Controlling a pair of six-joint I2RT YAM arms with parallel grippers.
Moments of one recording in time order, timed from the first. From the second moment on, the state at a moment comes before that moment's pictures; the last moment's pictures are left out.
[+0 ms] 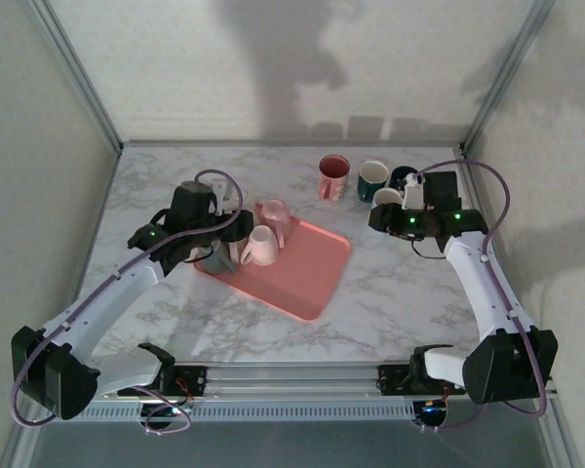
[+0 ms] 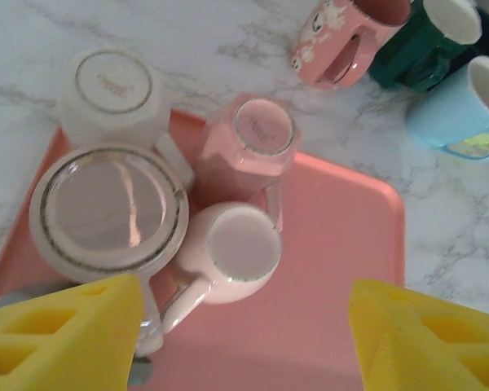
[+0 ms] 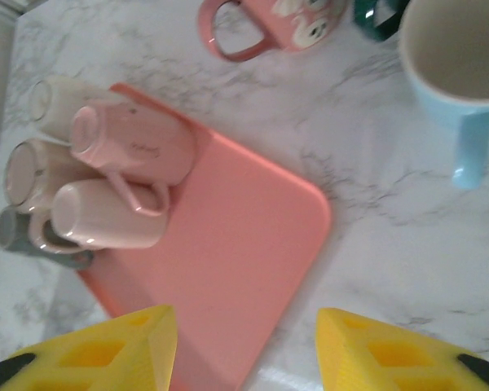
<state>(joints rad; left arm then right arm) -0.44 1.18 1.02 -0.53 0.06 -0.39 0.13 1.24 1.12 -0.78 -0.48 0.30</state>
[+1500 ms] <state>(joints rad) -0.46 1.40 0.99 -0.63 -0.08 -0.61 0.27 1.26 1.09 -0.71 -0.55 0.50</state>
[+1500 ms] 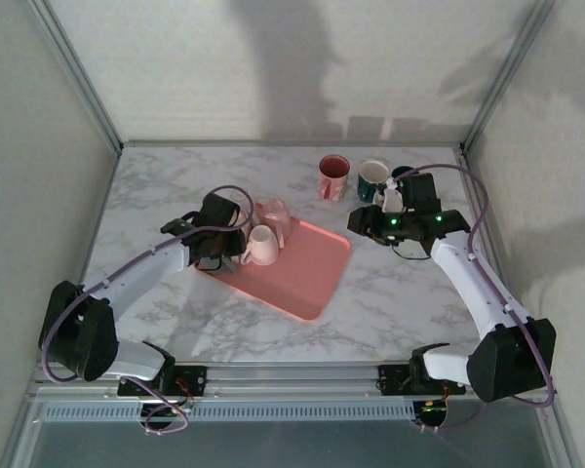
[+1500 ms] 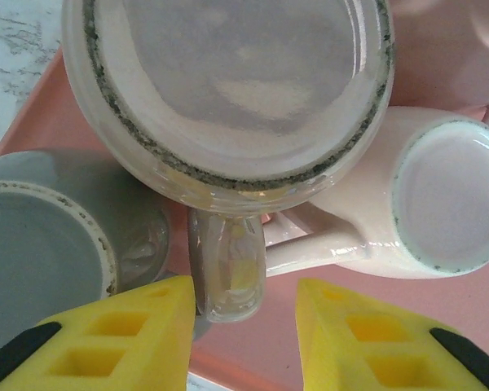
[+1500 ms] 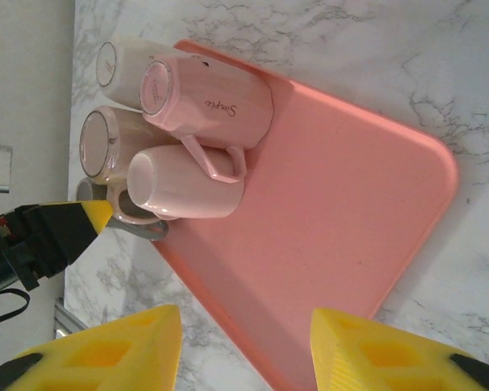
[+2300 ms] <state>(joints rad) -0.47 1.50 1.01 -0.60 -0.13 -0.60 0.27 1.25 1.09 -0.70 -0.55 0.52</state>
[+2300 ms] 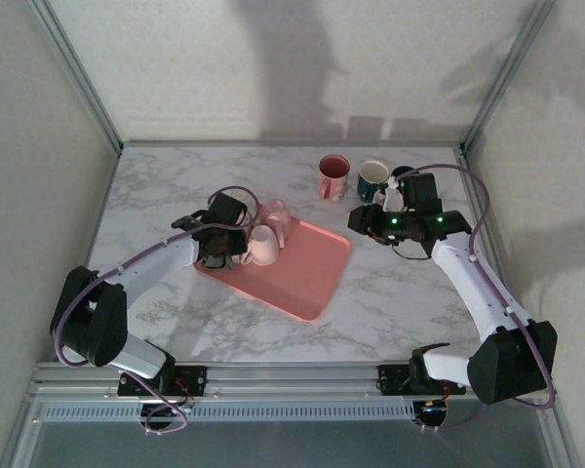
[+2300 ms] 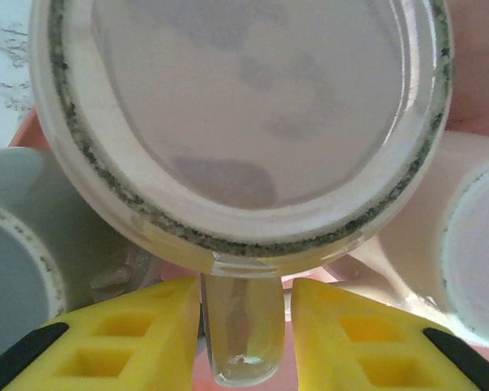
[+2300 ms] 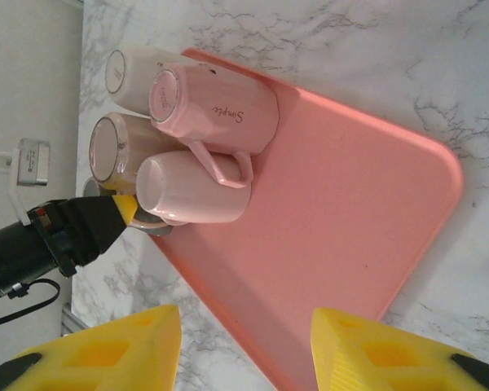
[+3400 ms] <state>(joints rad) -0.47 1.47 1.10 -0.70 -0.16 -0.59 0.27 1.25 1.09 -0.69 -0.55 0.54</state>
